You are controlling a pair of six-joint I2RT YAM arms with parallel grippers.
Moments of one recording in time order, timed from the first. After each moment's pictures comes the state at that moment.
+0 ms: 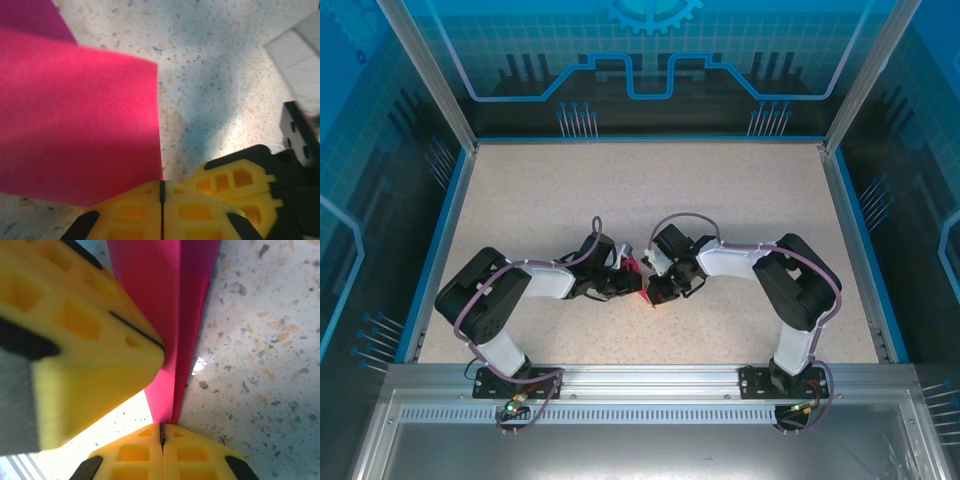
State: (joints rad) left arm -0.56 1.68 0.62 0.20 0.55 -0.80; right arm 0.72 1.81 0.99 -0.47 -0.47 0.28
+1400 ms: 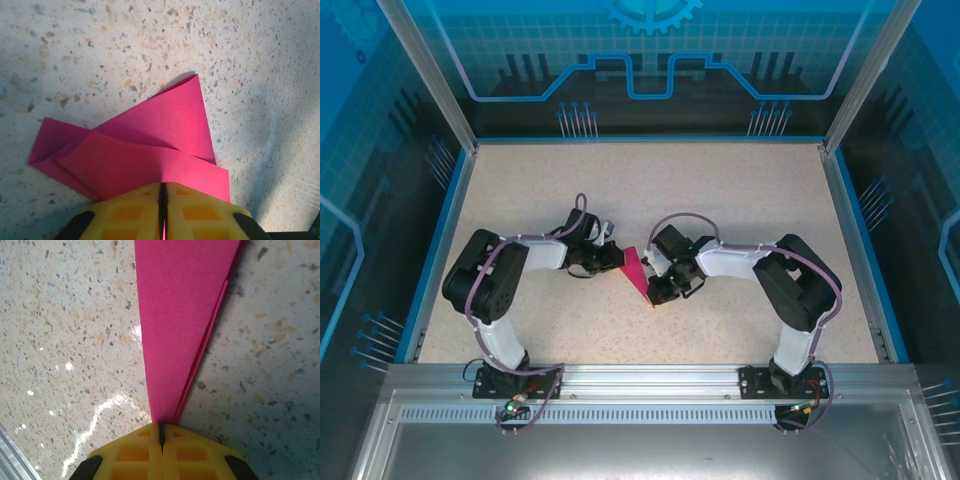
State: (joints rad) left arm -0.33 1.80 0.82 -0.03 0.53 -0.59; right arm 0.73 1.81 0.99 -0.48 -0.43 0.27
